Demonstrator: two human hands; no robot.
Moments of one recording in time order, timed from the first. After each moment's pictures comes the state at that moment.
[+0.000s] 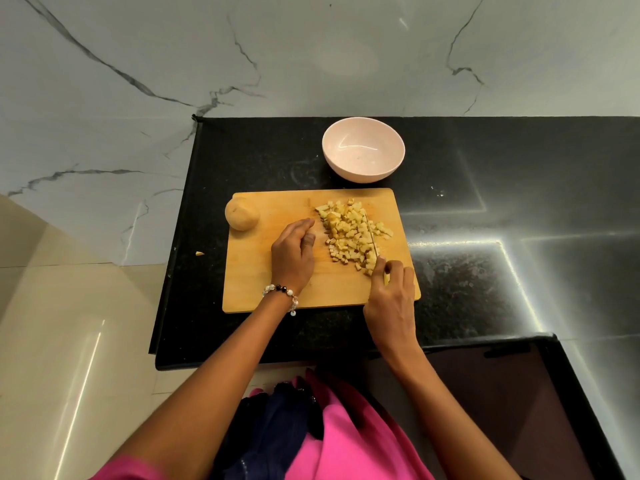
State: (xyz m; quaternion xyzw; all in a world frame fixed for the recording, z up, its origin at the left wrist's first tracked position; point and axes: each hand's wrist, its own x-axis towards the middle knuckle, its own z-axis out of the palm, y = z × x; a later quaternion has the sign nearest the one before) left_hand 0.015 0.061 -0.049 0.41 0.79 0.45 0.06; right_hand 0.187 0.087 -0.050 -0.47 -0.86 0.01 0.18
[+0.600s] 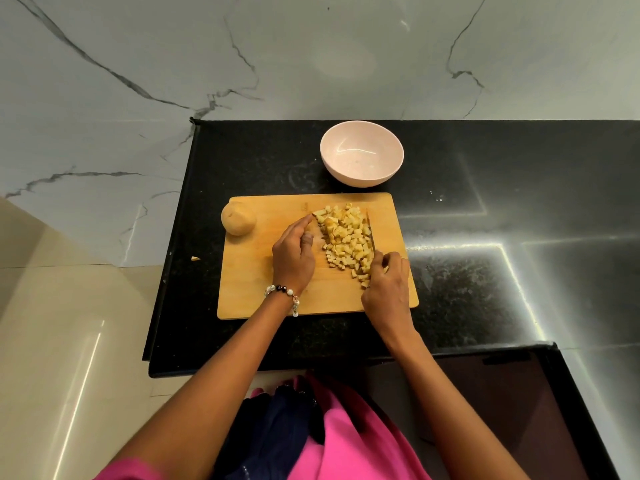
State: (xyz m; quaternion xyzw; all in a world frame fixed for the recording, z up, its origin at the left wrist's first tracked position) left_hand 0.019 0.073 -0.044 0.38 0.78 0.48 0.08; right_hand 0.175 0.118 -0.055 -0.48 -0.86 0.10 0.17
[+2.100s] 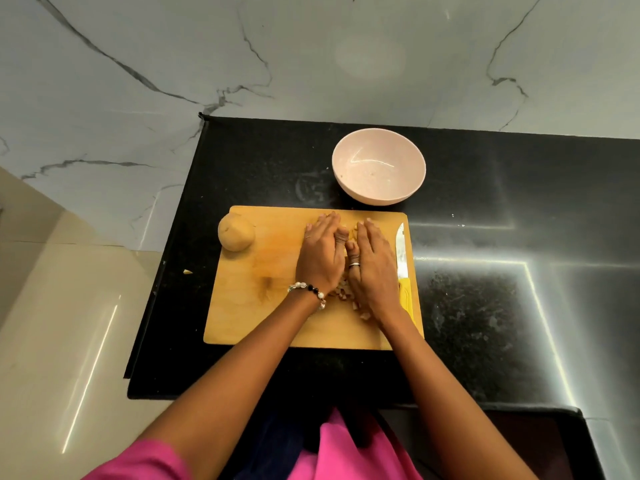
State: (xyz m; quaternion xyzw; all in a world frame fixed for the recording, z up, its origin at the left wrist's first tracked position) left_hand 0.019 0.143 -0.062 0.41 0.80 0.42 0.12; right_hand 0.113 0.193 -0.064 -0.39 -0.87 0.25 0.17
